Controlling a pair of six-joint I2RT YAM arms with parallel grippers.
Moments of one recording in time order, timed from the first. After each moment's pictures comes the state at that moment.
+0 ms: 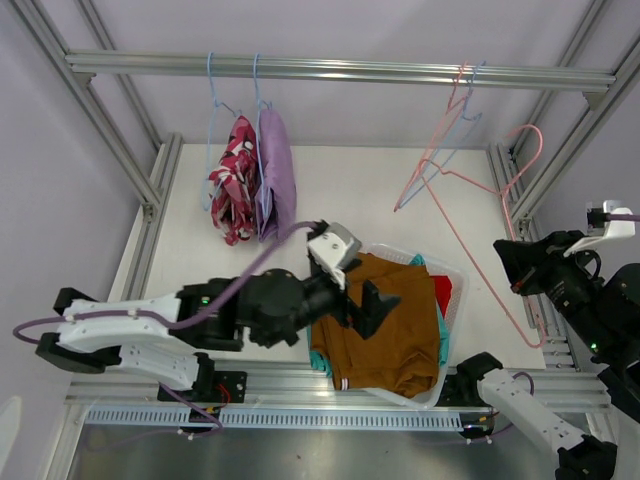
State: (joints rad) left arm -1.58 1.21 1.45 -0.41 -0.59 -0.34; right arm 0.44 0.68 1.63 -1.09 0.10 0.33
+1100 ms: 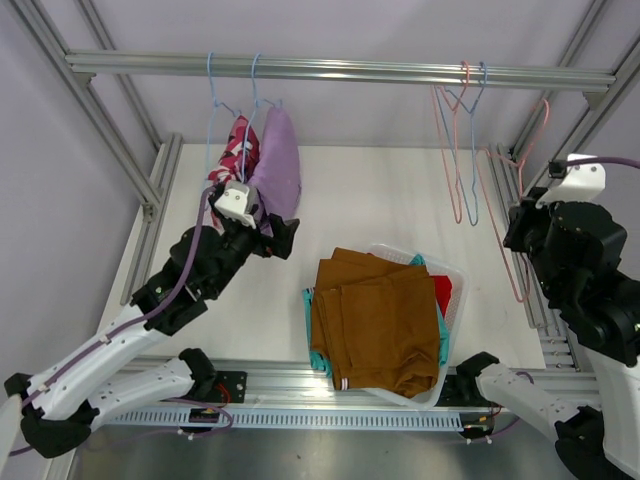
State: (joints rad) left arm -0.85 0.83 0.97 -0.22 -0.38 -0.14; right arm 0.49 0.87 1.66 -1.09 0.54 0.21
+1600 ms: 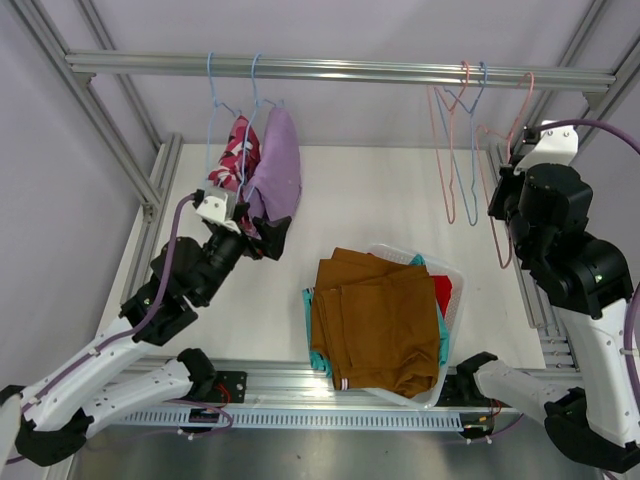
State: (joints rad) left arm -0.85 0.73 0.92 -0.14 -0.39 -0.14; right arm 0.47 1.02 1.69 -0.96 0.58 0.13
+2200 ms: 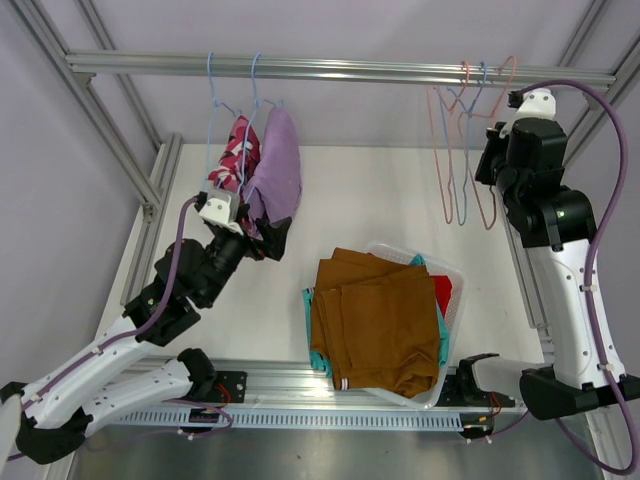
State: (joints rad) left arm -0.87 0.73 0.90 -0.11 -0.44 -0.12; right arm 0.24 1.22 1.74 -0.83 0.33 0.13
